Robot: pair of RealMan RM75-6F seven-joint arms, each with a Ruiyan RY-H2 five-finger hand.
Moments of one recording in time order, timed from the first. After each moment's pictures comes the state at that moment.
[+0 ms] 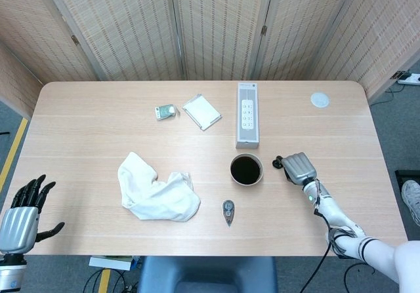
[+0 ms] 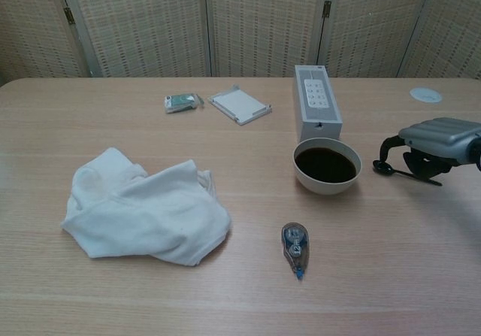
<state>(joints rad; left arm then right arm) -0.07 -1.22 -0.03 -1.58 1.52 1.53 0.13 0.65 -1.60 0.11 -0.99 -1.29 0.71 -0.19</state>
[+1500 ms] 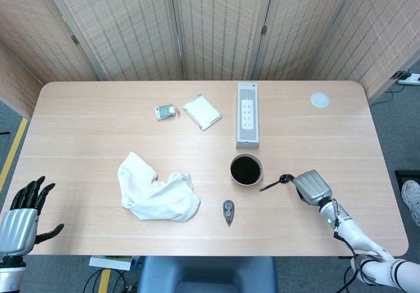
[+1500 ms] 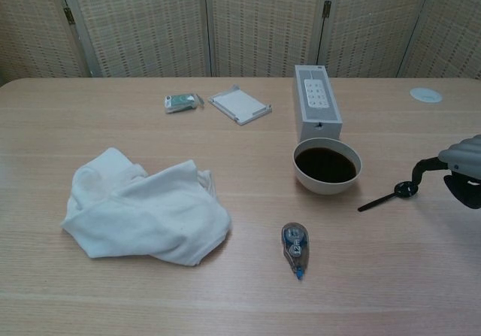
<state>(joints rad) -0.05 -1.22 -0.03 -1.59 1.52 1.54 0.13 0.54 -1.41 -0.03 -1.26 -1.37 0.86 -0.24</state>
